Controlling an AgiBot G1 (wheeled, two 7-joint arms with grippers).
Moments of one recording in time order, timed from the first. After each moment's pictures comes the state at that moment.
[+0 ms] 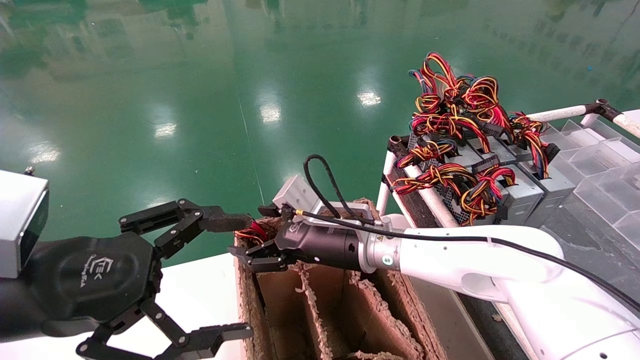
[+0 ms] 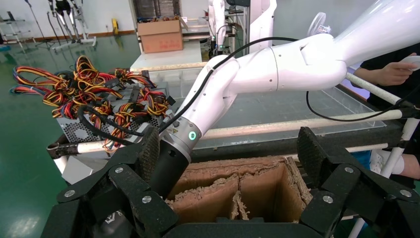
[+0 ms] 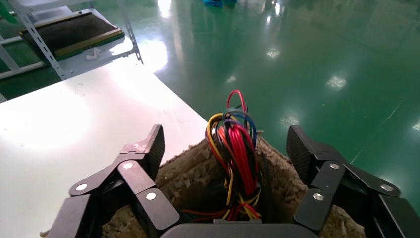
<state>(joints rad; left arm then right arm) -1.08 0.60 0.32 -1.28 0.72 1.49 -0.18 1.31 -1.33 -0.65 0.73 -1.27 -0.95 0.11</state>
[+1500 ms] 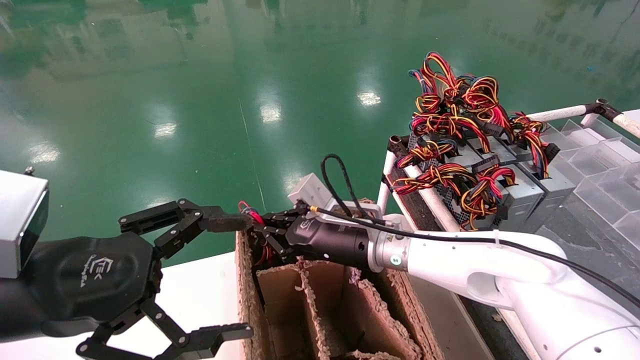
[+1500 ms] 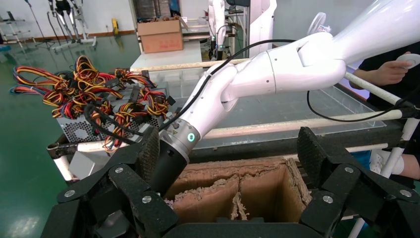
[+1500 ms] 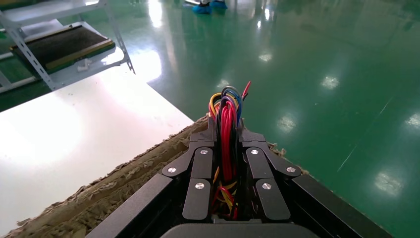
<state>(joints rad) -1.08 0.60 0.33 -1.28 0.72 1.49 -0.18 1.33 -1.33 -0.67 0.60 -1.11 -0.97 -0.01</state>
